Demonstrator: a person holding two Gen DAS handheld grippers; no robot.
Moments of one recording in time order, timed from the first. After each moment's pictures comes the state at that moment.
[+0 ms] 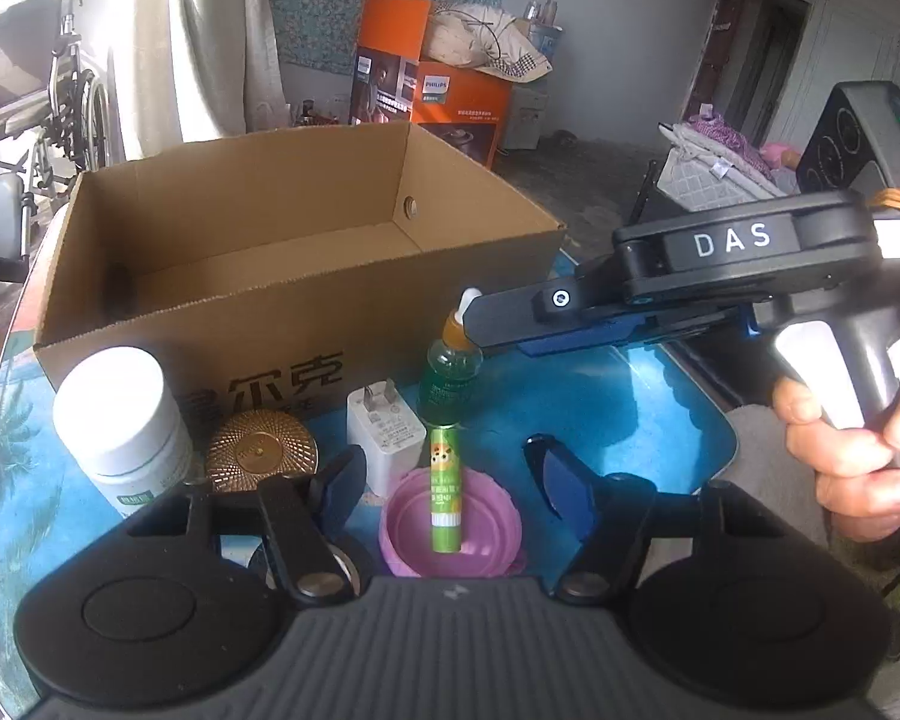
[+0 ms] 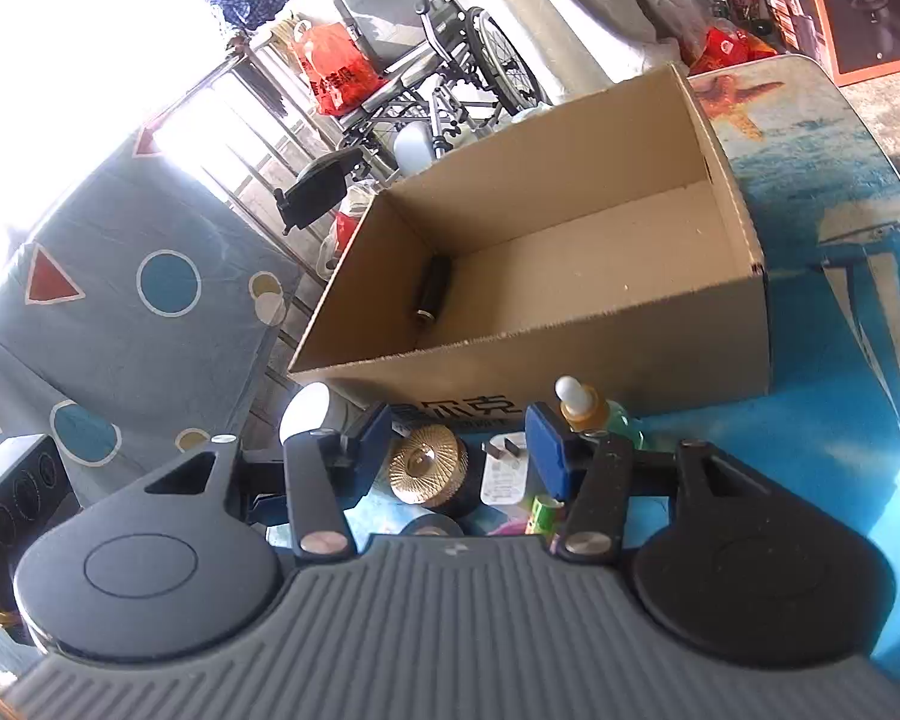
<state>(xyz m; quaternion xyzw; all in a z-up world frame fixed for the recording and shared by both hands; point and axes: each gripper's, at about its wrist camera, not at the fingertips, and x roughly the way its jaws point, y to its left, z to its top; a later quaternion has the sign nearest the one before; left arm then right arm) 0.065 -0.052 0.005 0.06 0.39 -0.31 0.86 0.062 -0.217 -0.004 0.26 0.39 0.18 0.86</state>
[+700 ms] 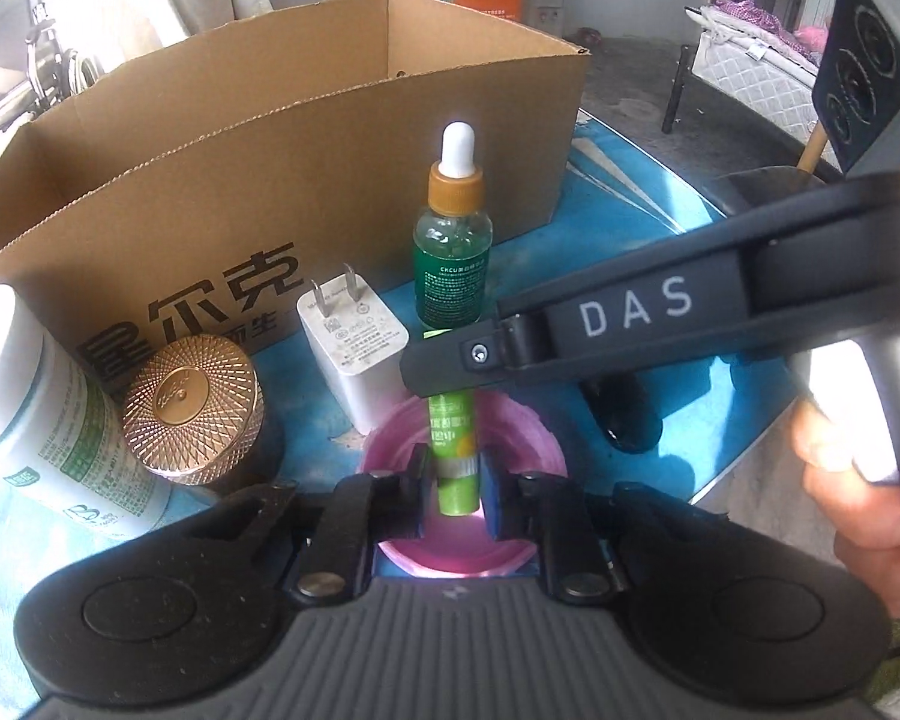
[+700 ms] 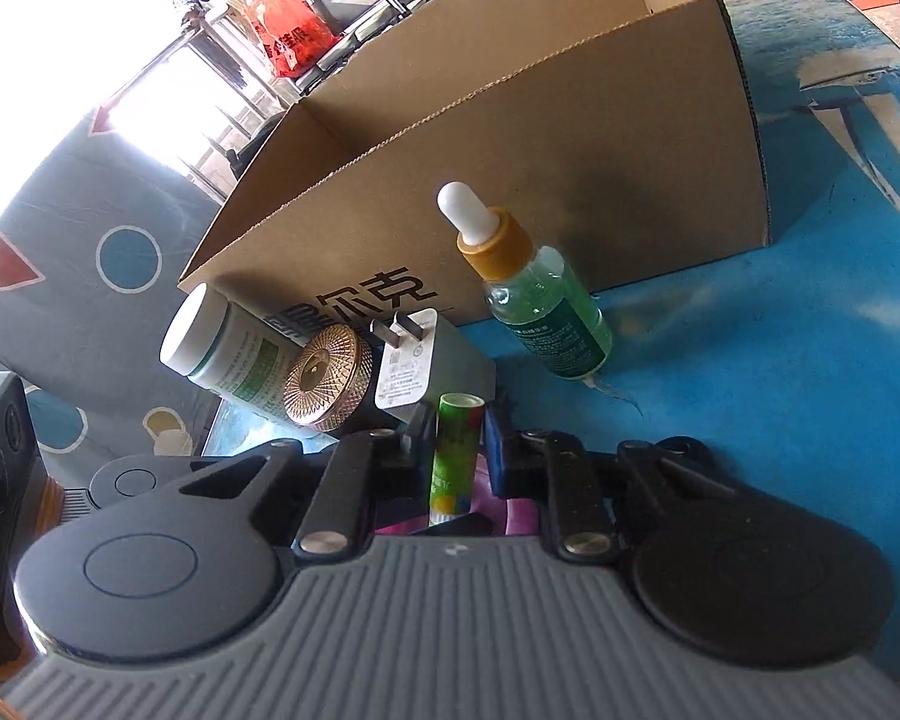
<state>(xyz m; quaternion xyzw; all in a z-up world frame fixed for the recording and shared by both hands) 0.087 -0.097 -0.047 0.14 0.44 -0.27 0.84 0.068 -0.191 -0.081 0.25 0.42 0.17 0.85</state>
